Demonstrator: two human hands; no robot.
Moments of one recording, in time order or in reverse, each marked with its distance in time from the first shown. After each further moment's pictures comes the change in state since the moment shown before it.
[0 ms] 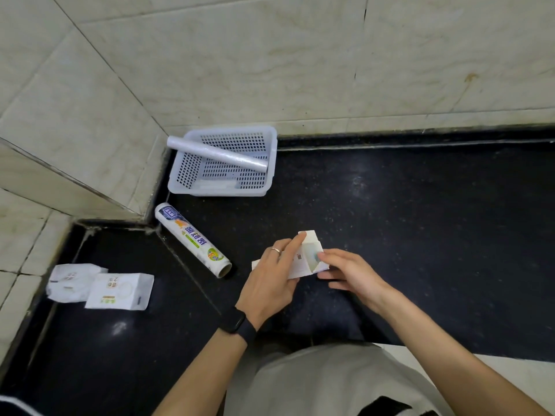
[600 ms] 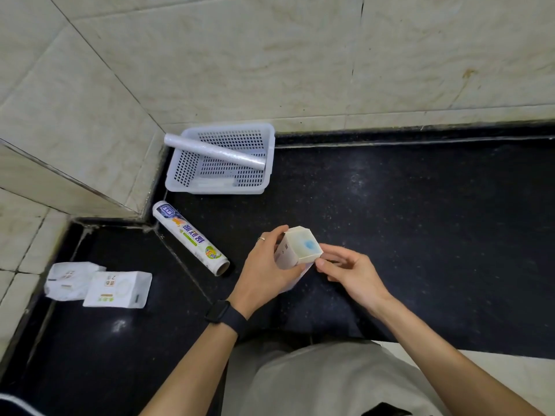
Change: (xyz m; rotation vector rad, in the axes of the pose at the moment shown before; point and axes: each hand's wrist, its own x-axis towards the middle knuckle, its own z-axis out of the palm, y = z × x) left_hand 0.012 0.004 -0.014 -0.389 0.049 -0.281; right_hand -0.007 0.015 0.001 0.012 0.095 -0.307
